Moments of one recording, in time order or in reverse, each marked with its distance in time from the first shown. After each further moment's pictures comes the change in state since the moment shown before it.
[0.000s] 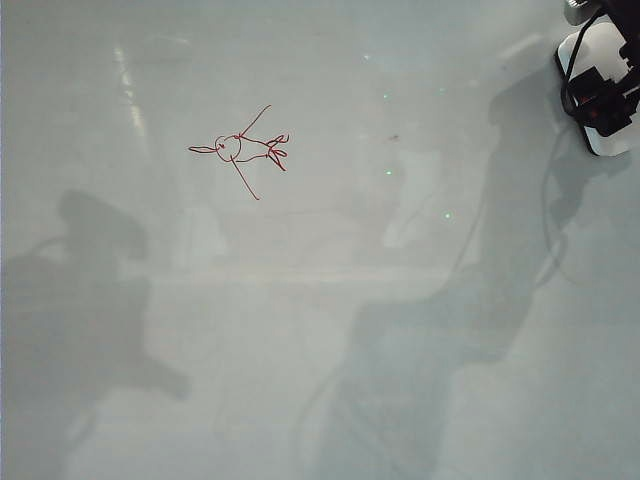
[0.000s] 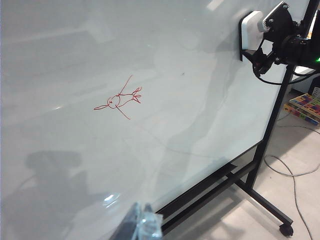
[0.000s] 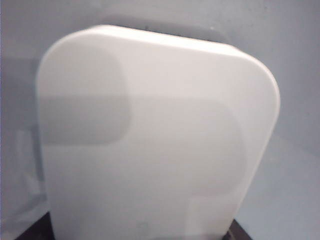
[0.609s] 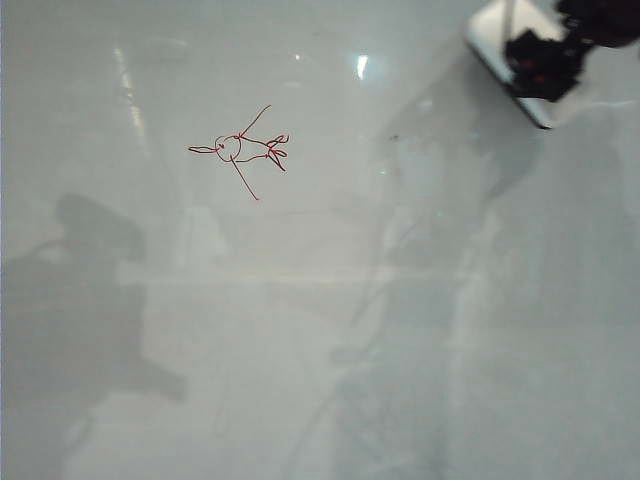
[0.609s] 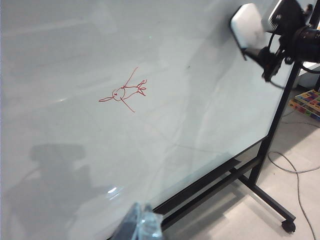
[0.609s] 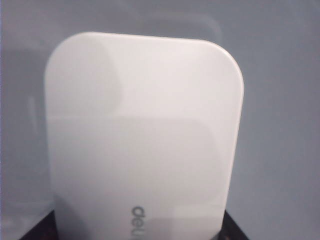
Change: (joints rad) left arm 0.000 0.000 0.000 -0.023 -0.023 0.000; right arm 0.308 -0.159 -0.002 -0.185 0.144 -0.192
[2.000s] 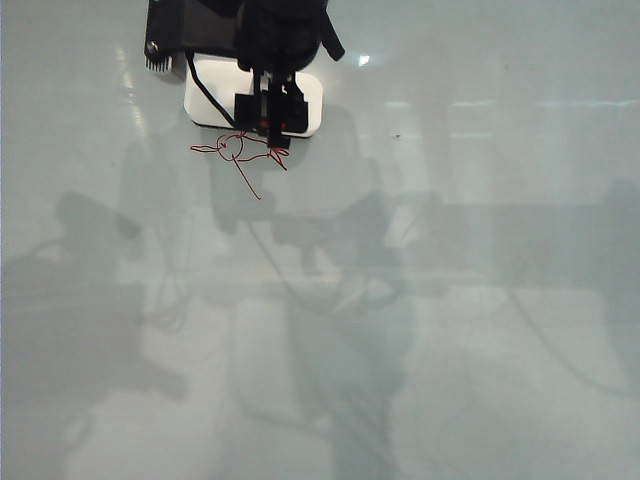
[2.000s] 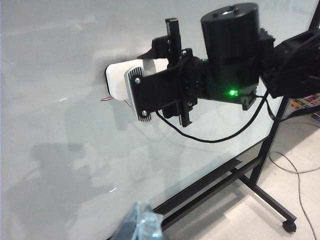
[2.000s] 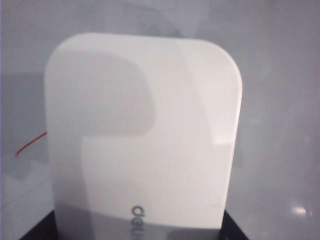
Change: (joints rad) left arm 0.000 0.000 0.000 -0.001 0.000 0.000; right arm 0.549 0.634 0.640 -0.179 0.397 -0.650
